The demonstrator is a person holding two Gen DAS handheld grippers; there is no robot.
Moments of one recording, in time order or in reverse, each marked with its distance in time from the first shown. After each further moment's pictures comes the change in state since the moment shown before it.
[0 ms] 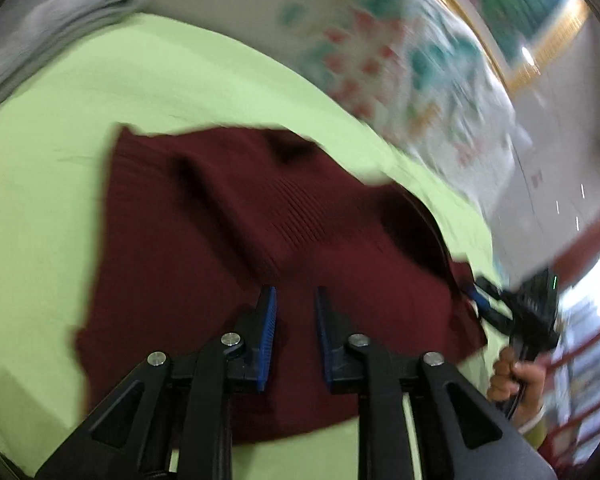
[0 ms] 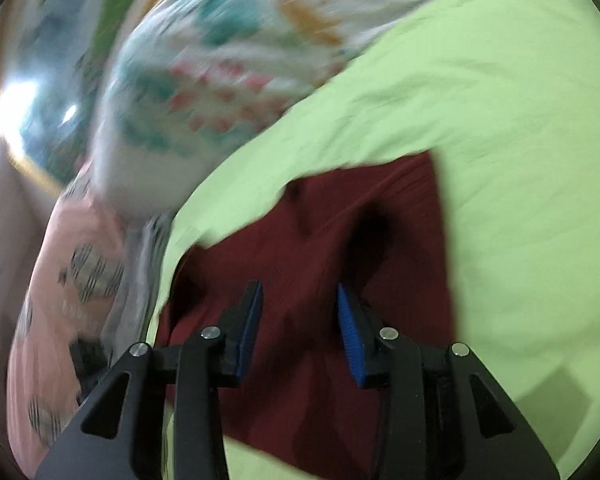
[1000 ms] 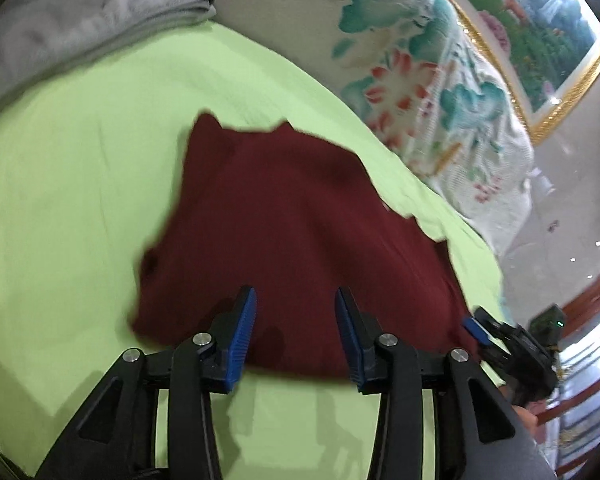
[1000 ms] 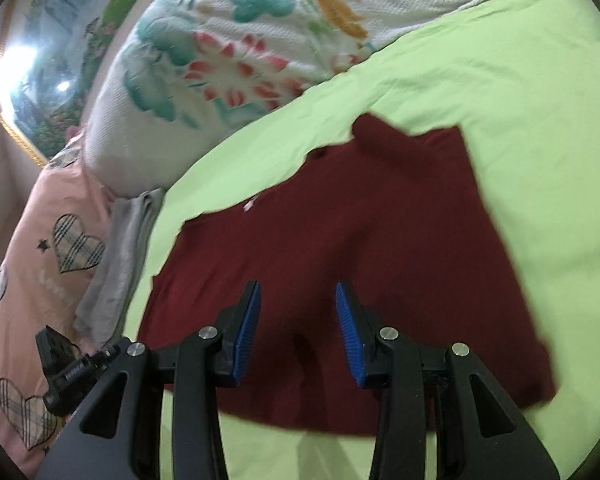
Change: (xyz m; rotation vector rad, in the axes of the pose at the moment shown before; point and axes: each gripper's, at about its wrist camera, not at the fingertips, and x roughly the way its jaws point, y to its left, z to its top) left arm -0.064 0.010 -0.057 -0.221 -0.125 0.069; right arm 0.003 0.039 -0.036 0.012 -0.054 -0.096
